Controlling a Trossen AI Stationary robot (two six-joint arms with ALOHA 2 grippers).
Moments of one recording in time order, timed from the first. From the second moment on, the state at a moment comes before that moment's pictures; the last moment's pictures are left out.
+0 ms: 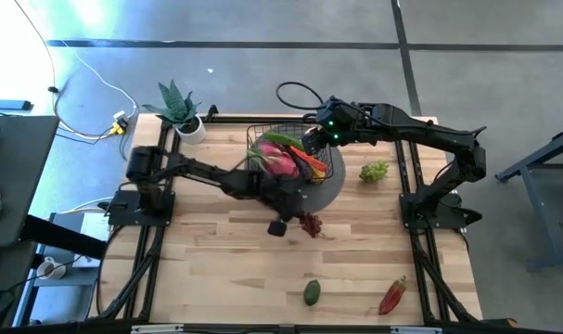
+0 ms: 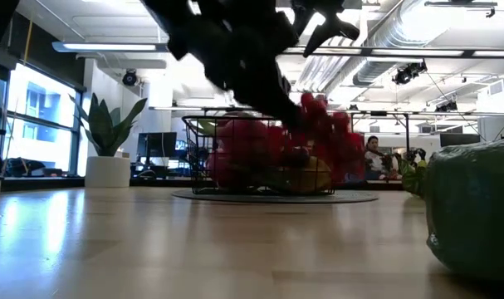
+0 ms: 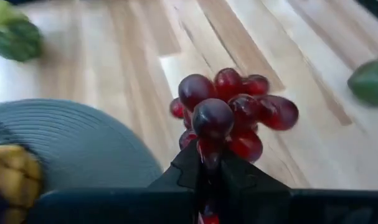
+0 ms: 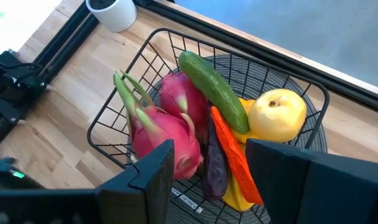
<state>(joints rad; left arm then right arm) 0.11 1.87 1.20 -0.06 0.19 0.26 -0.24 1.56 1.69 -1.01 0.25 0.69</state>
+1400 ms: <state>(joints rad) 0.57 1.52 1.20 -0.39 -0.13 0.06 -0.42 1.56 1.69 -1.01 0.28 0.42</state>
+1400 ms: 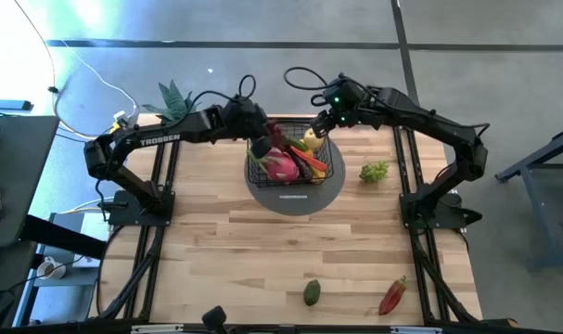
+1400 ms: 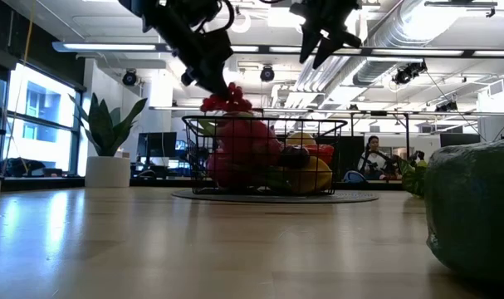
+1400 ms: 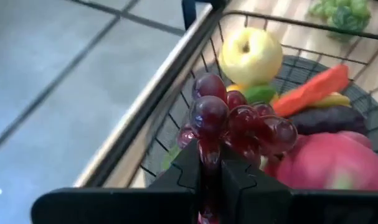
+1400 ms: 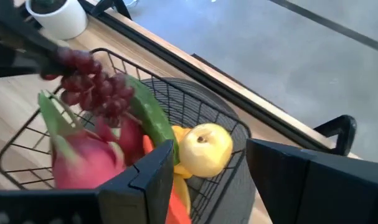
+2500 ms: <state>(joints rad) 0.60 1.62 1.20 -0.40 -0.18 -0.33 -0.56 1.56 1.69 -1.14 0.21 0.24</state>
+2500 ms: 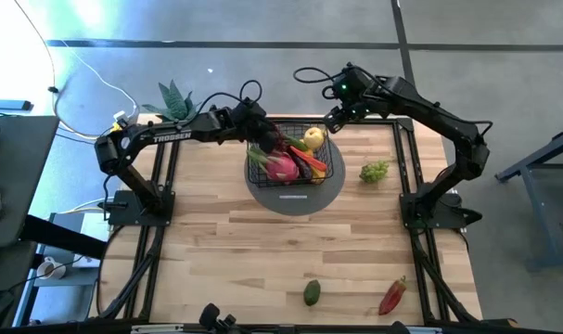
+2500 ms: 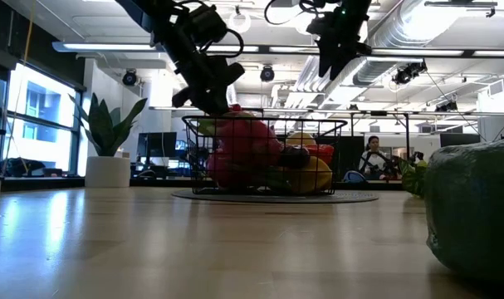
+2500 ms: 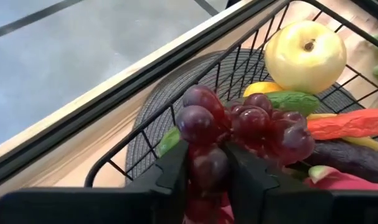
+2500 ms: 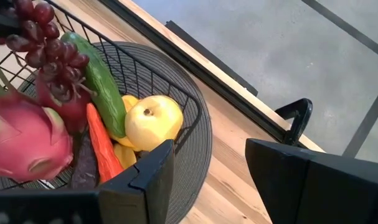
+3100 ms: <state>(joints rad) 0.60 1.58 1.20 -0.40 -0.16 -0.27 -0.56 1.56 1.69 -1.20 0.21 0.35</state>
